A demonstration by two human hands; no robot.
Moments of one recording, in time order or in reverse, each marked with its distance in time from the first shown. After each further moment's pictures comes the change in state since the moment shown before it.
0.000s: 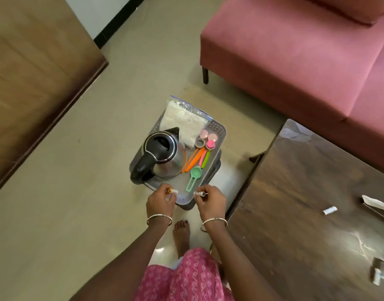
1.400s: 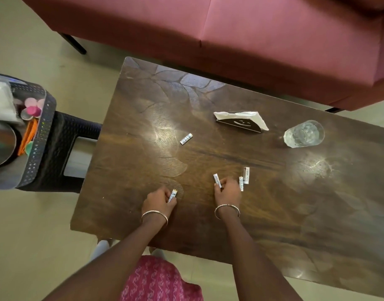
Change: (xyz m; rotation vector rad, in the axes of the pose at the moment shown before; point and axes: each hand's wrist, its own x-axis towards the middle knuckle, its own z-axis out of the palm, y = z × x) left_hand -0.285 0.147 0.319 0.413 -0.504 0.154; right_hand -0.038 0.460 -0.267 -0.015 0.307 0.445
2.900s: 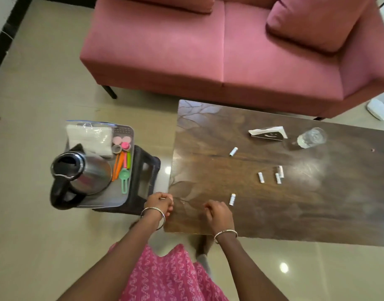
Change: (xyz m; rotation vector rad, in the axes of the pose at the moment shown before) left_hand -0.003 -0.158 -0.260 -0.650 -0.186 -0.184; right_hand -0.249 -0.203 0.076 -0.142 -0.047 -0.358
